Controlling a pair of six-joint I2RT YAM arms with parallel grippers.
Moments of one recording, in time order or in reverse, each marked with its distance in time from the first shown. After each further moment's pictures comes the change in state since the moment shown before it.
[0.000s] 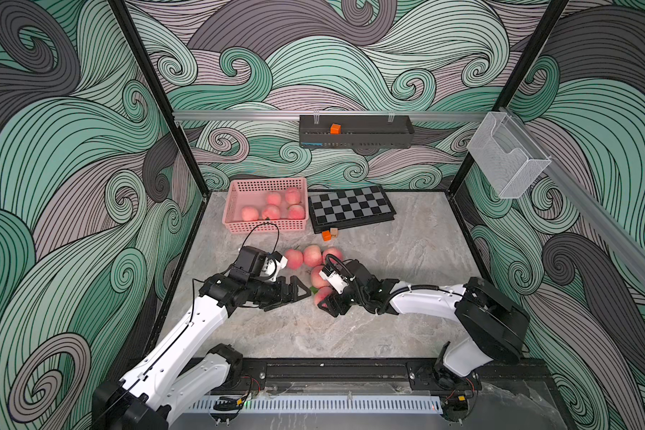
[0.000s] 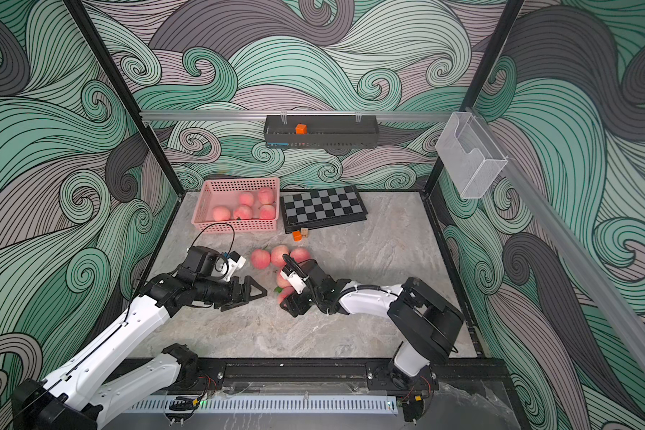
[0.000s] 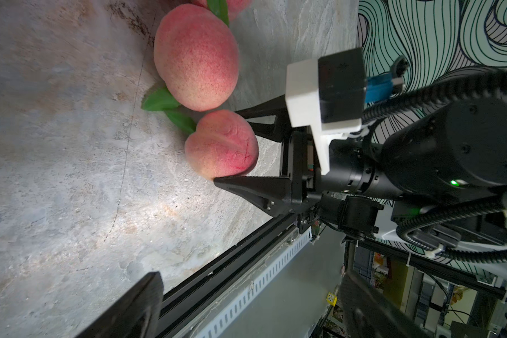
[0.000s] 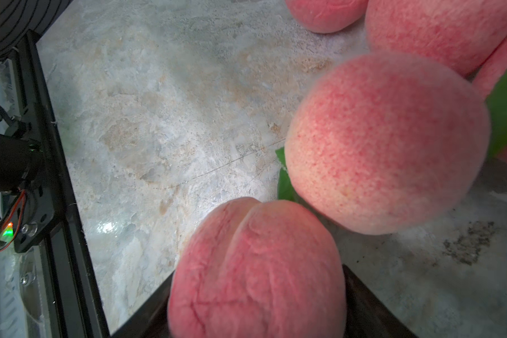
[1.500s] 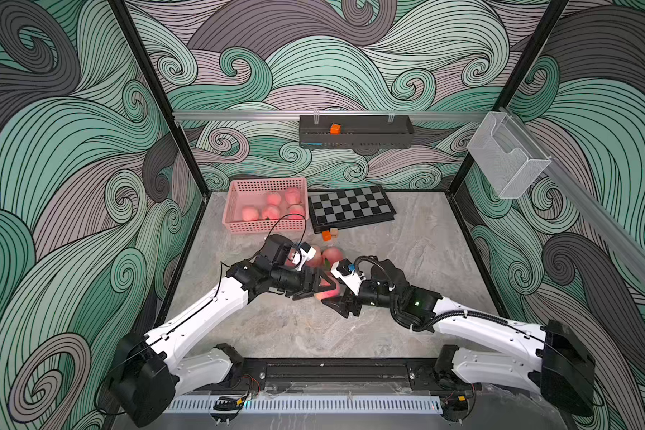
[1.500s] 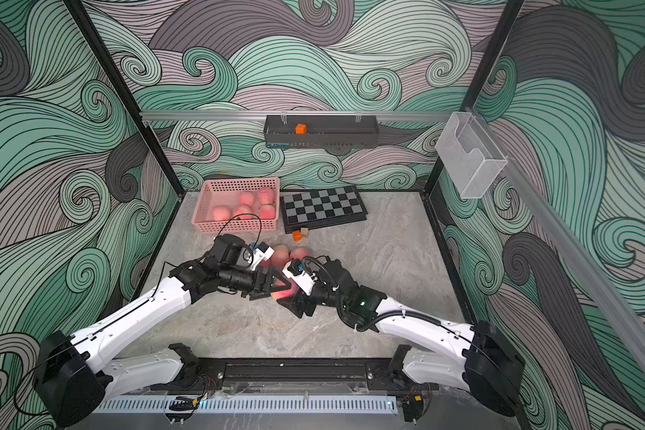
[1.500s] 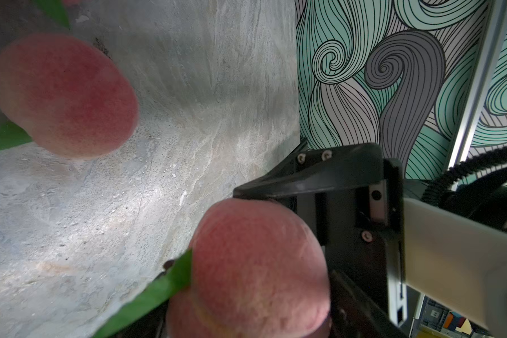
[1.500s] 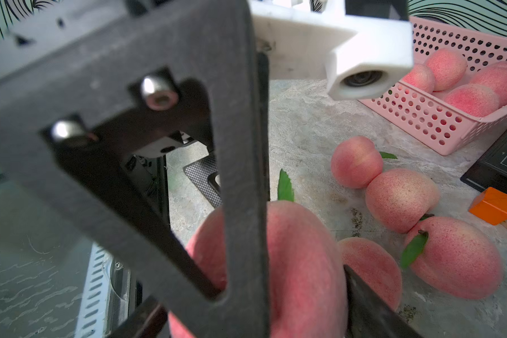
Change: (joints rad) left arm -0.176 0.209 0.094 0.269 0.110 -0.135; right arm 0.047 -0.419 -0.074 0.047 -0.037 -0.159
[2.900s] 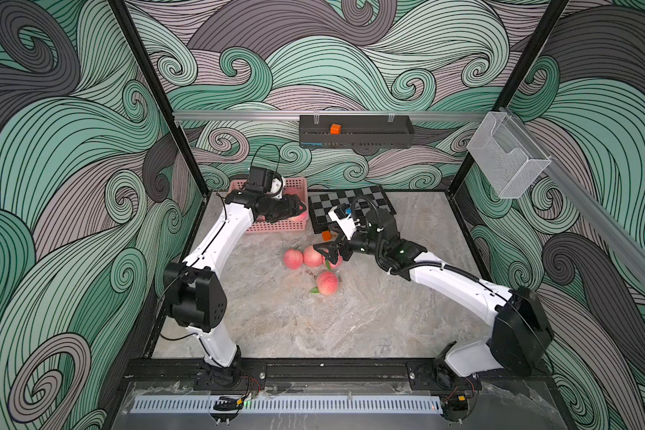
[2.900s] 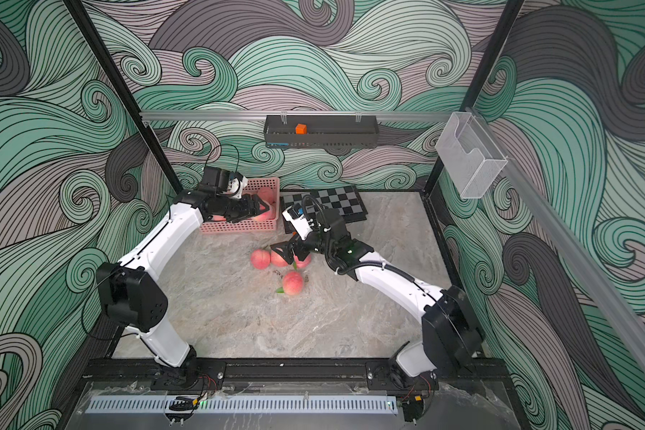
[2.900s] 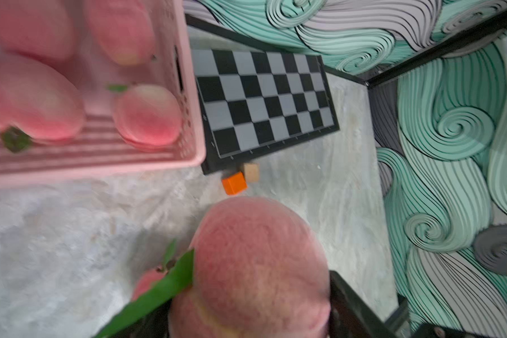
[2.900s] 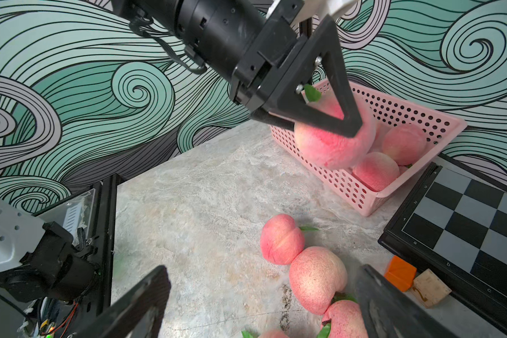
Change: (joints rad) left arm 0.383 0.614 0.829 -0.253 -0.378 0.357; right arm -0.275 0.351 0.459 -0.051 -0.150 0.001
